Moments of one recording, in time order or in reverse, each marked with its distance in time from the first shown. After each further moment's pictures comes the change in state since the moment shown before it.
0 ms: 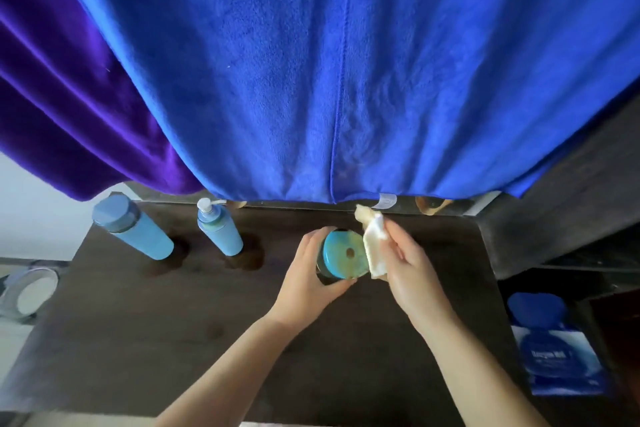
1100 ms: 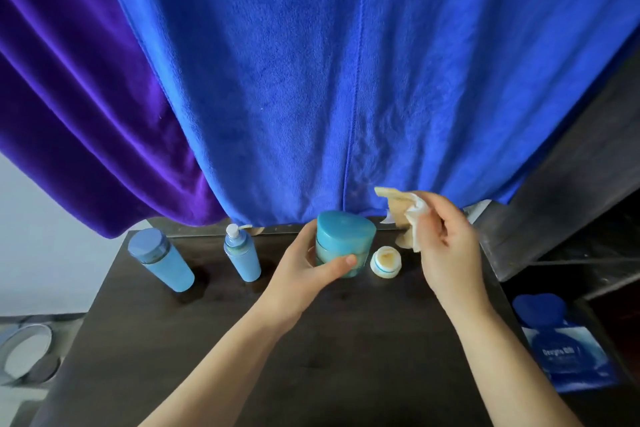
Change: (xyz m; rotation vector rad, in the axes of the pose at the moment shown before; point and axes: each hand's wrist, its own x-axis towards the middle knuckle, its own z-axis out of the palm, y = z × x) left_hand -0.005 0.065 -0.078 -0.521 -0.202 -0.097; right_hand -0.023 -0.057 0.001 -0.089 0.387 -0.498
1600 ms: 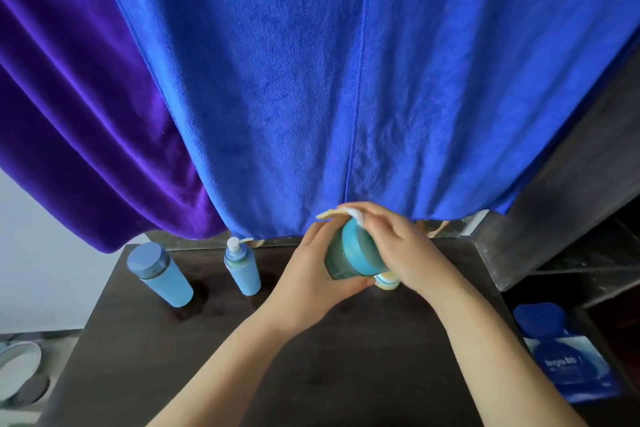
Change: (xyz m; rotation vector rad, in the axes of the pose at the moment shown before) left_hand 0.007 0.024 0.003 0.559 -0.007 0.276; right_hand 0.016 -0.038 0.030 0.004 -0.557 0.135
